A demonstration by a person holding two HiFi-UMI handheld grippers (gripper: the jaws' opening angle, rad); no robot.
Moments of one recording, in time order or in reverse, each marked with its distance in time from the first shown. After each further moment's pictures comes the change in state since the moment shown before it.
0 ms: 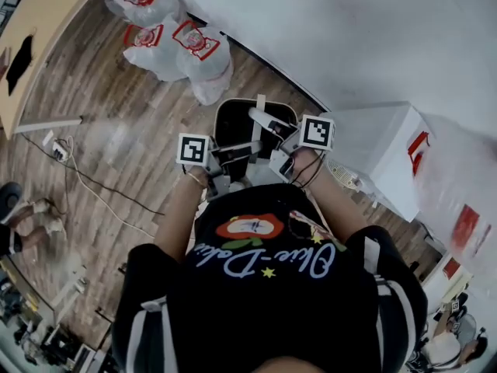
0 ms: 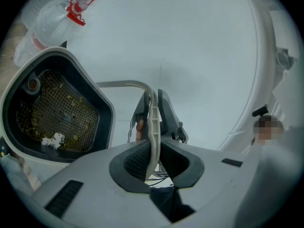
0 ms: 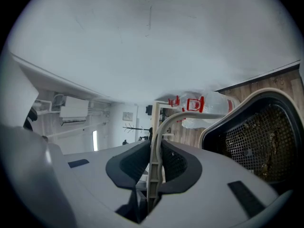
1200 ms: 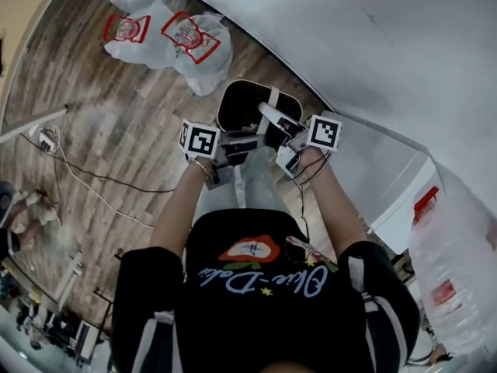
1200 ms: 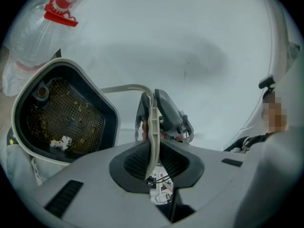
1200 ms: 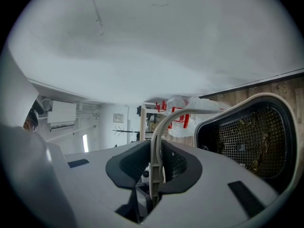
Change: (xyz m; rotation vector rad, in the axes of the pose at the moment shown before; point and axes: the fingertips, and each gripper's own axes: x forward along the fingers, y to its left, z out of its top) left arm 0.007 0.086 0.064 0.110 0.139 0.110; right arm 0.038 -0.081 0.051 -0.008 -0.002 -0.057
